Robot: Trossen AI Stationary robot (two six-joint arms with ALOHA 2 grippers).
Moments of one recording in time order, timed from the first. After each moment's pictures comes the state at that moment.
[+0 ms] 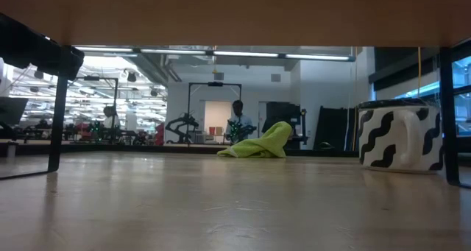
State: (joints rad) left arm -0.52 0.03 0.11 -0.38 -0.41 -0.17; right arm 0.53 1.42 1.60 -1.08 0.22 -0.08
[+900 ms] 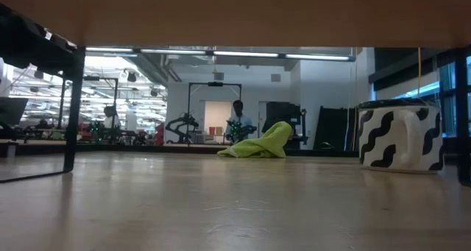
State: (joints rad) left arm -0.52 0.03 0.11 -0.38 -0.41 -0.17; right arm 0.54 1.75 1.77 -1.30 0.09 -0.60
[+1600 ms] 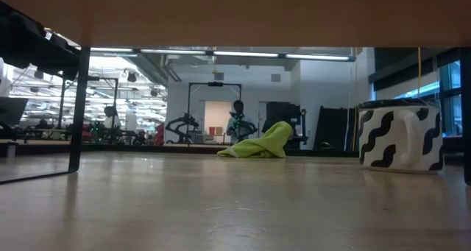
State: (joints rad) left arm -0.52 0.03 0.11 -0.38 -0.41 -0.17; right arm 0.60 1.76 1.77 -1.21 0.11 -0.63
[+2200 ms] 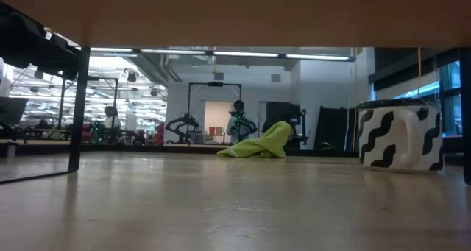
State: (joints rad) left arm -0.52 0.03 0.11 -0.38 -0.41 -0.17; right arm 0.56 1.75 2.06 -1.28 0.13 -0.31
